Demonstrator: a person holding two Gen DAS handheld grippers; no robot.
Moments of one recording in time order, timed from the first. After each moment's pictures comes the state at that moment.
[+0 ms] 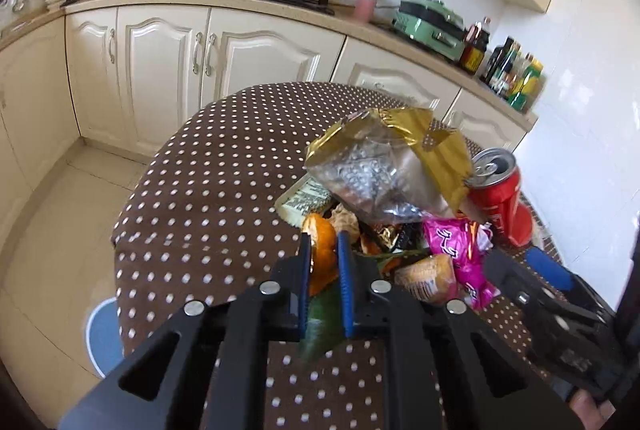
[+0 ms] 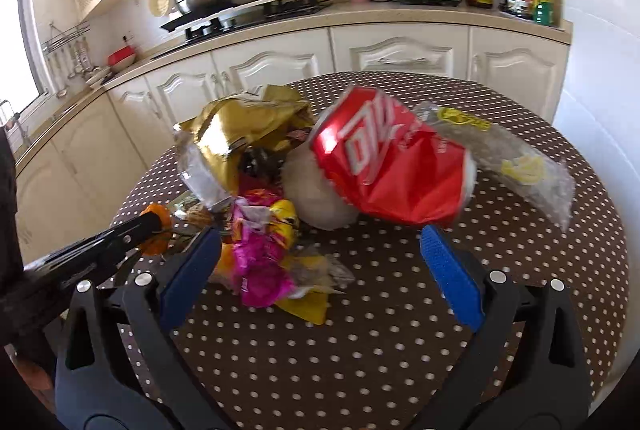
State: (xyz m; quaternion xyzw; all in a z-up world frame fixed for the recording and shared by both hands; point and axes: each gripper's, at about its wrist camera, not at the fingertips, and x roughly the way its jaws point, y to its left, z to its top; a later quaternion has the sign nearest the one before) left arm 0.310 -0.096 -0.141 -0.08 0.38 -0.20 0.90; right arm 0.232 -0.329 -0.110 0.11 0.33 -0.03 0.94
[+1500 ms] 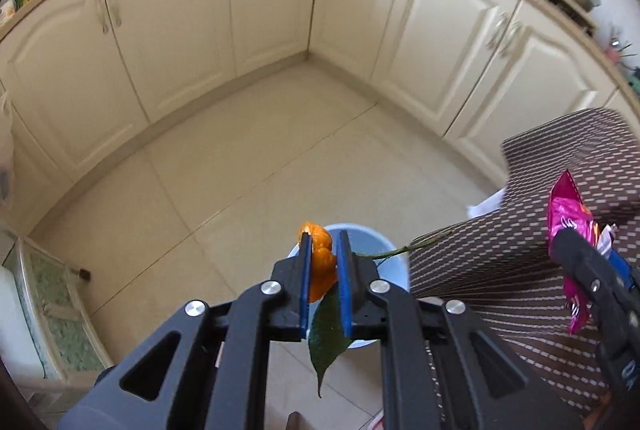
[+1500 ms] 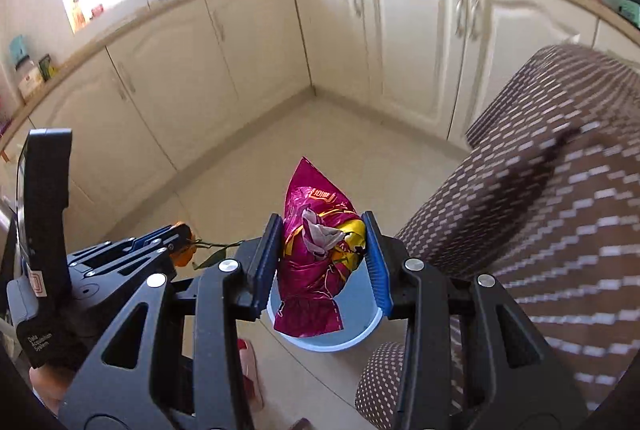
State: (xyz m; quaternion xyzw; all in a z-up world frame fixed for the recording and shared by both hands) left arm 0.291 0.244 -0.279 -0.14 0.47 0.16 0.85; right arm 0.298 0.011 -0.209 -0.01 0.40 0.24 0.88
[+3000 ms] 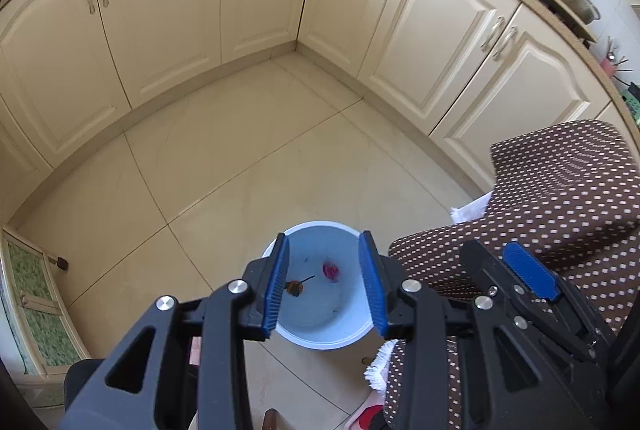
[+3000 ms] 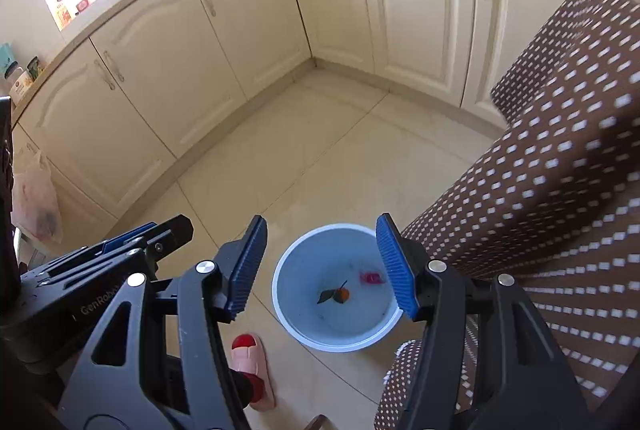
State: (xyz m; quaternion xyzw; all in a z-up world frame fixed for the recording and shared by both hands) left arm 0.298 0.237 -0.276 -0.18 0.46 0.13 0.86; right arm 0.306 0.026 -0.245 0.02 0.42 0.24 0.87
